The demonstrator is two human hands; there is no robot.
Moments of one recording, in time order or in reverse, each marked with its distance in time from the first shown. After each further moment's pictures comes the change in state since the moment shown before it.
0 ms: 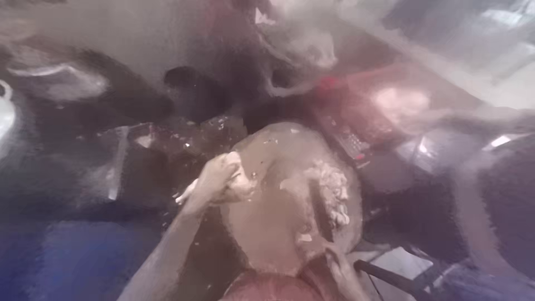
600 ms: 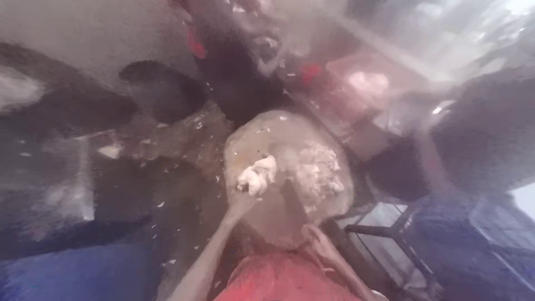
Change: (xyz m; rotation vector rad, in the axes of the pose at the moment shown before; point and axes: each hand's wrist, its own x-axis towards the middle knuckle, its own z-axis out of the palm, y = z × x) left_hand 0.038 -0.252 0.071 0.403 -0.421 0.006; right_hand -0.031 -0.022 0.101 0.125 -0.175 0.296
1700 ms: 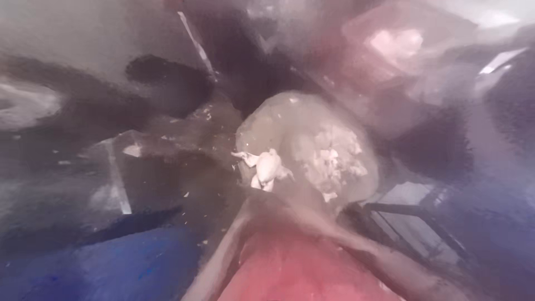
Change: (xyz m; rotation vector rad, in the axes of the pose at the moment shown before) left_hand -0.058 -0.025 -0.019 -0.466 -0.088 -0.047; right_hand 0.085 -0.158 0.047 -0.575 -0.188 -0.157
